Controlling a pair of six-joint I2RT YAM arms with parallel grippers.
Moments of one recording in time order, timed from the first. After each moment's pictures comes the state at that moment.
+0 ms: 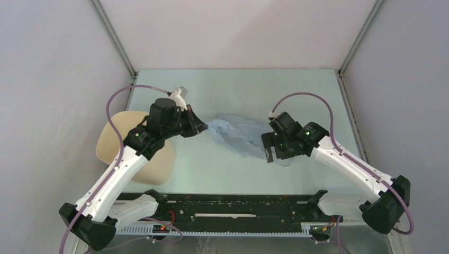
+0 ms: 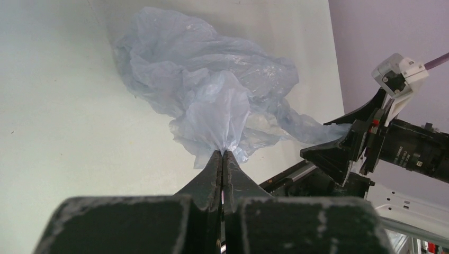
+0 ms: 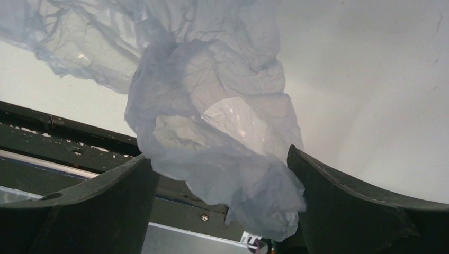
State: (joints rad) left arm -0.51 1.00 1.08 -0.62 0.16 -0.65; right arm 0.70 1.17 1.07 -1.05 0.13 0.44
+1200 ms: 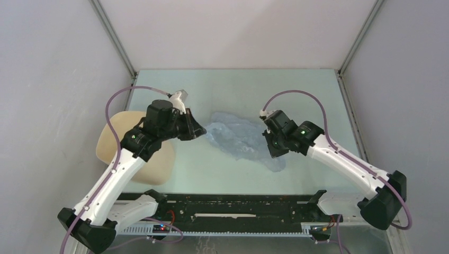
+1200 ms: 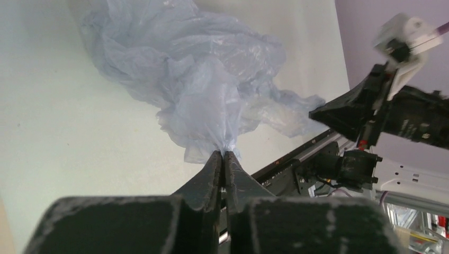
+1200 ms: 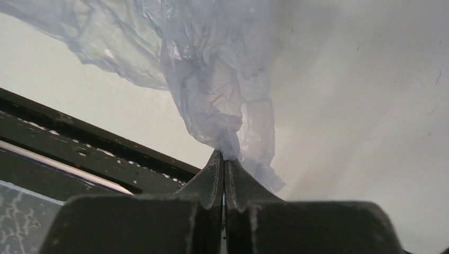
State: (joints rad) left arm -0.48 0.97 1.08 -0.67 0.25 -0.58; right arm 0.76 1.25 1.11 -0.98 0.13 0.32
